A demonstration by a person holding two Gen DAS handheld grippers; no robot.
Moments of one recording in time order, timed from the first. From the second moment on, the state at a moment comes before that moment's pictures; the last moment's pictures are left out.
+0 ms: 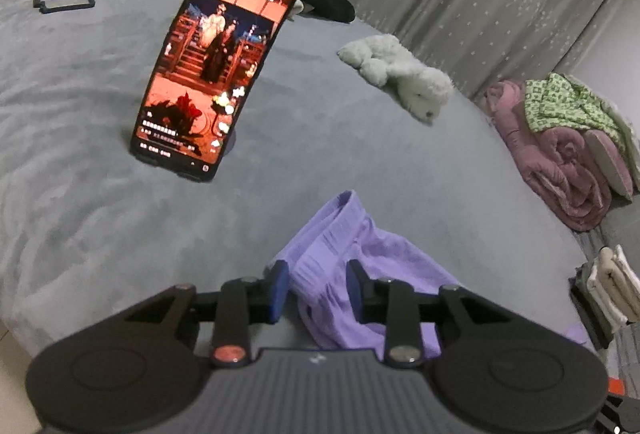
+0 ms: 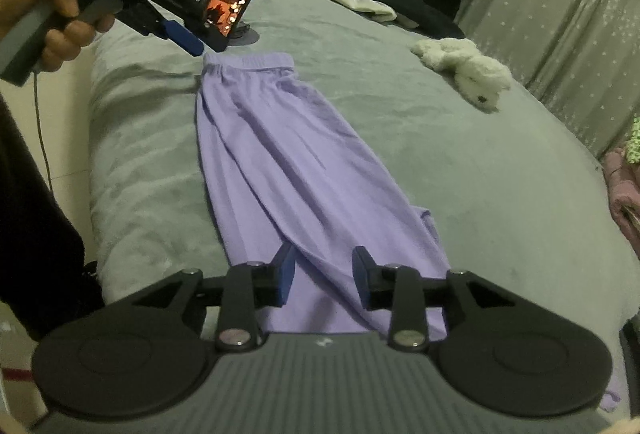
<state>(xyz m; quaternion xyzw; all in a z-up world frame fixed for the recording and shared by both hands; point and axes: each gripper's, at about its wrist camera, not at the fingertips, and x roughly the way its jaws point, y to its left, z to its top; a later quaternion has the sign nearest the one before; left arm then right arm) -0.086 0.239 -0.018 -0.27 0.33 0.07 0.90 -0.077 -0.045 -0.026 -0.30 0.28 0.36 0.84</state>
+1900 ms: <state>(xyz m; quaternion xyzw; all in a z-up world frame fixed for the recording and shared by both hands) -0.089 0.228 -0.007 -0.19 0.32 0.16 0.91 -0.067 -0.032 -0.030 -0.26 0.35 0.39 0.81</state>
